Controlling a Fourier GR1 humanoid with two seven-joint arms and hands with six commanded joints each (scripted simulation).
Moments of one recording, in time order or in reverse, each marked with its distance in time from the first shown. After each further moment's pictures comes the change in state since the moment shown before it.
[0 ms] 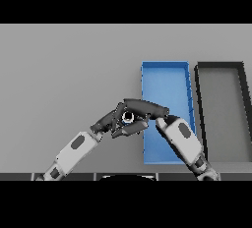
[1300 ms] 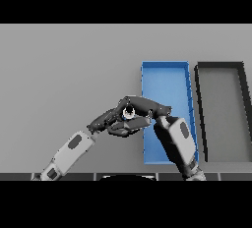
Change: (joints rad) left arm 0.010 0.034 0.016 0.024 -0.072 -0.027 0.127; right arm 0.024 0.147 -0.127 -0.038 -0.210 0.015 0.209
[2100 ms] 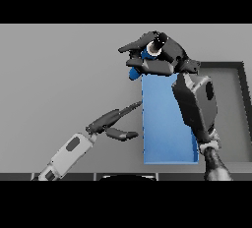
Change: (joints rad) left arm 0.026 0.023 -0.011 -0.044 0.002 -0.006 0.023; right arm -0.515 -0.245 -0.234 0.250 -0.203 -0.319 -0.037
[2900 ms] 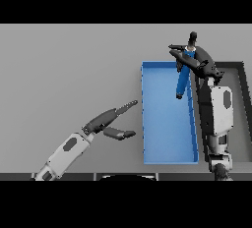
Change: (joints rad) left arm 0.007 0.031 0.009 -0.019 -0.015 0.009 0.023; right arm 0.319 -0.078 -0.158 0.305 0.282 -0.065 0.138
